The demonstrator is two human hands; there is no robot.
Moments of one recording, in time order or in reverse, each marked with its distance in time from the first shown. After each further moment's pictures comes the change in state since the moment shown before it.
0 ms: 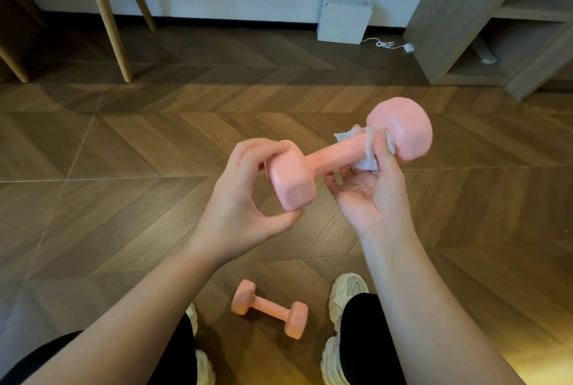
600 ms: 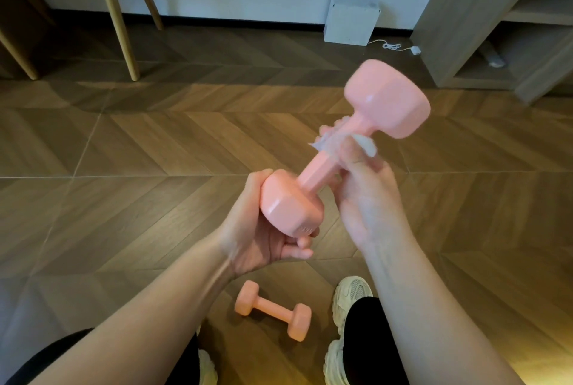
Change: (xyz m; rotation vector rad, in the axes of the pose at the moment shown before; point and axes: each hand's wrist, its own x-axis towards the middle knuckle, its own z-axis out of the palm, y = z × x) left_hand 0.010 0.024 0.001 -1.299 -0.284 -1.232; right_hand -0.015 0.012 0.013 -0.434 -0.261 -0.135
